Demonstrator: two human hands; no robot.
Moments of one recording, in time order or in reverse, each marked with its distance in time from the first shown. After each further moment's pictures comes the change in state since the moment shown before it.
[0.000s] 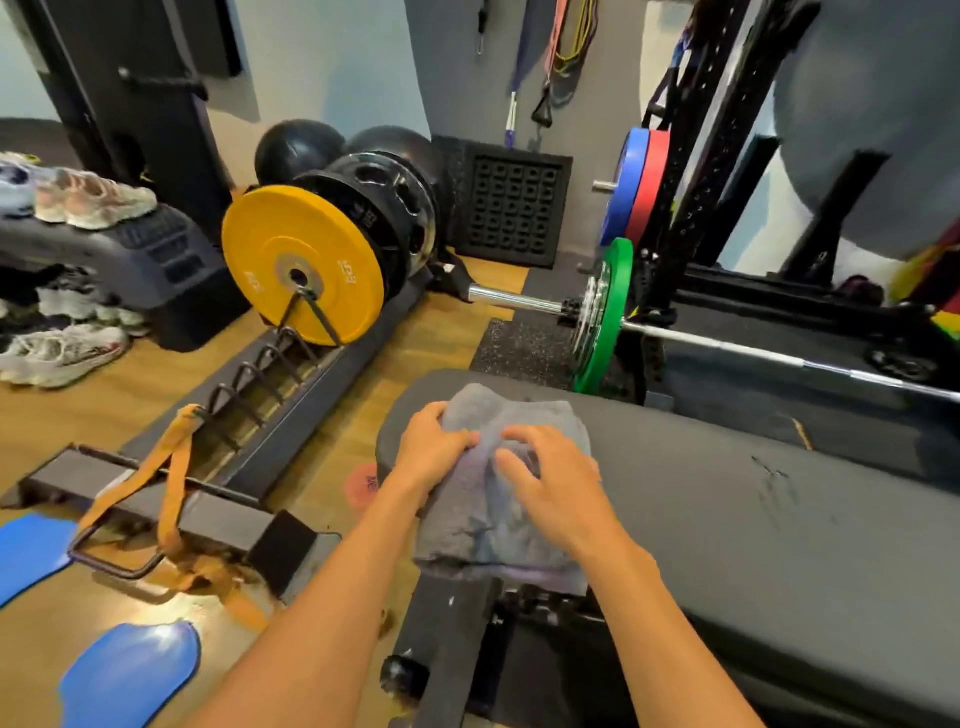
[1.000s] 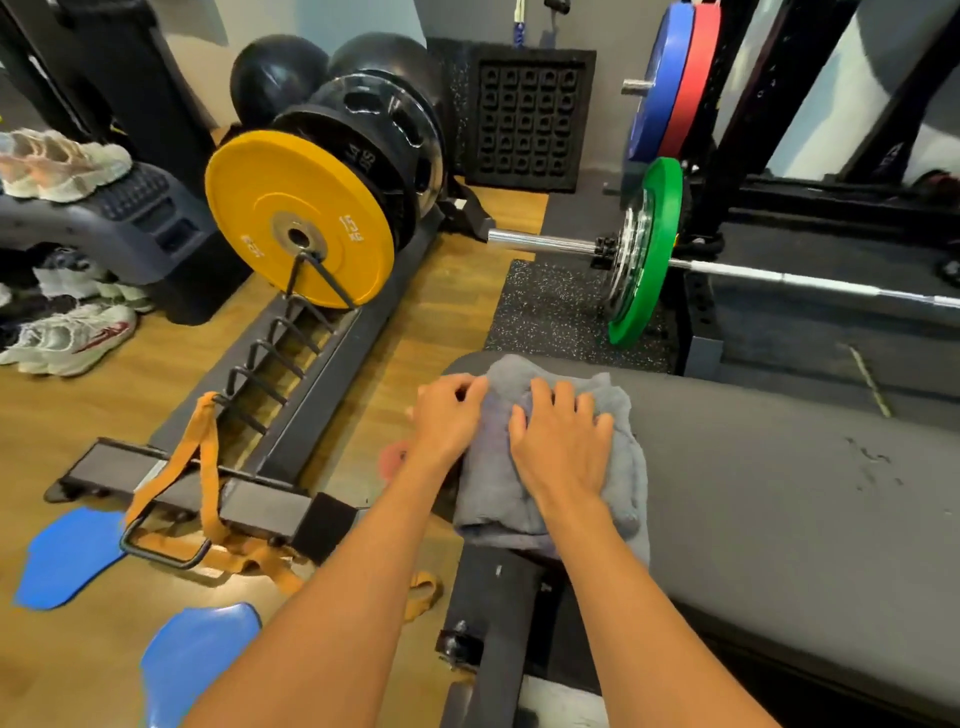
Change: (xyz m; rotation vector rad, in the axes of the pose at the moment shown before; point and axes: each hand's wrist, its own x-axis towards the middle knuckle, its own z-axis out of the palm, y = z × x) left_hand 0.066 -0.008 -0.019 0.272 0.031 0.143; right_hand 0.095 -0.008 0.063 -0.573 0.210 0.258
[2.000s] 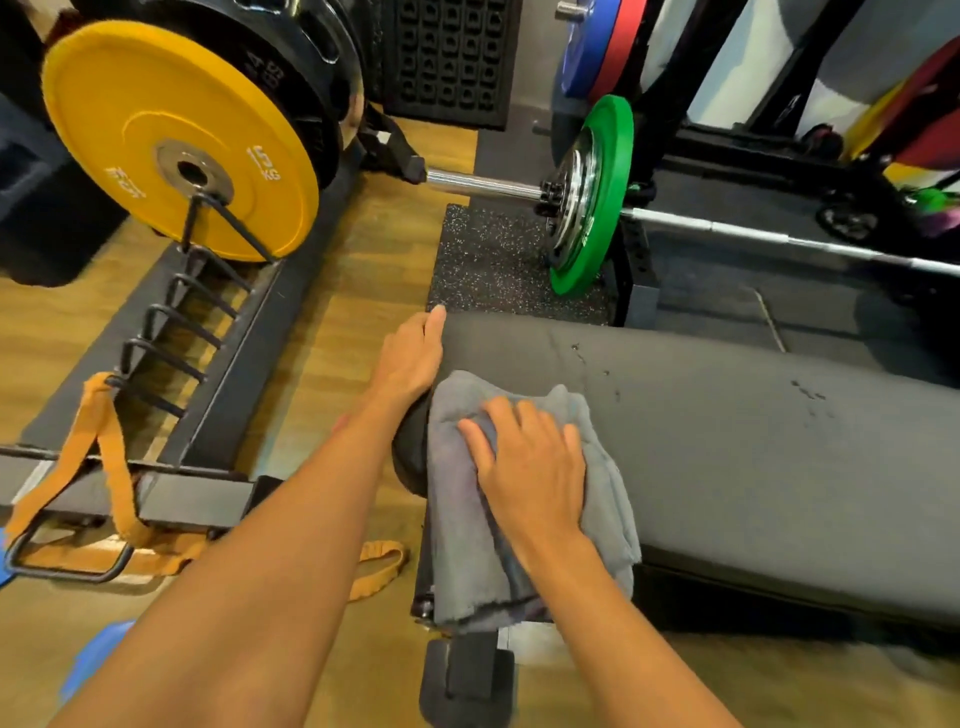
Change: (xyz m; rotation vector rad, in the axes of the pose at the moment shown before) left_hand 0.066 -0.033 0.005 -0.048 -0.192 -0.107; right_hand -0.056 -0.029 0.004 0.051 0.159 -0.072
